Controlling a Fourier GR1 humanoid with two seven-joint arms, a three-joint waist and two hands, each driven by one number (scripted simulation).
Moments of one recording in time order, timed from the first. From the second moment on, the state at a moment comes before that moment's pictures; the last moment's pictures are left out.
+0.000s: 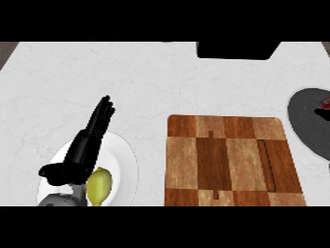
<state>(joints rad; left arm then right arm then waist) -0.05 0.05 -0.17 -1.57 0.01 0.04 -0.11 -0.63 -0.53 -0.51 -0.45 0.68 -0.50 0.11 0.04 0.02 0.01</state>
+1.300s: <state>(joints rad) 0.01 0.07 -0.12 -1.63 0.02 0.02 -0.08 -0.34 -0.47 -0.80 -0.71 0.11 -0.08 -0.44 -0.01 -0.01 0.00</state>
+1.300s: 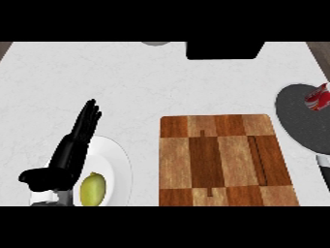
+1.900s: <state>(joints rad) -0.02 0.04 -0.12 -1.57 0.00 0.02 -0.10 0.03 -0.29 -0.71 -1.24 0.03 -0.01 -0.34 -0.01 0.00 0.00</state>
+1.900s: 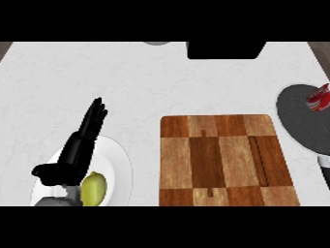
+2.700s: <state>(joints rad) -0.03 0.03 -0.10 -1.60 -0.01 0.00 -0.07 0.15 -0.25 -0.64 -1.39 0.09 -0.08 -0.28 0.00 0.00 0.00</state>
